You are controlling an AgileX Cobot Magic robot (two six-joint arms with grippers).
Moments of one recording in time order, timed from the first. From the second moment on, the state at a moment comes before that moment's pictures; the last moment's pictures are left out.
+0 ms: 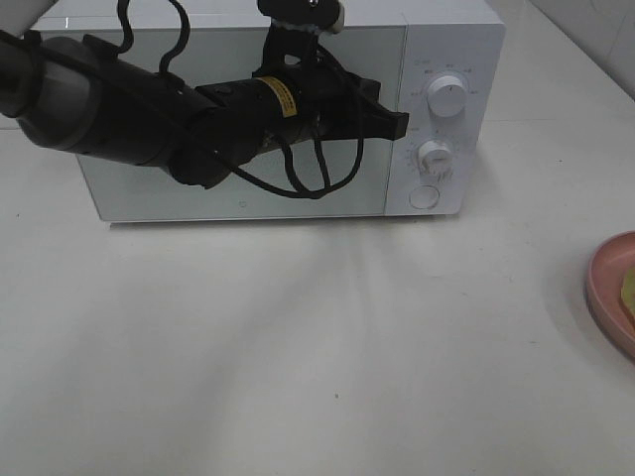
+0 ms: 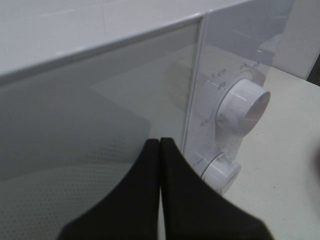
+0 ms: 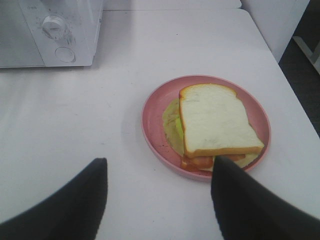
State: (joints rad) left arm -0.70 2.10 -1.31 0.10 -0.47 -0.15; right arm 0.03 0.00 -0.51 -0.10 1.04 0.06
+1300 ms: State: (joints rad) left arm -0.70 1.83 -1.10 0.05 -0.20 -0.15; right arm 0.03 0.00 -0.51 -0.10 1.04 0.06
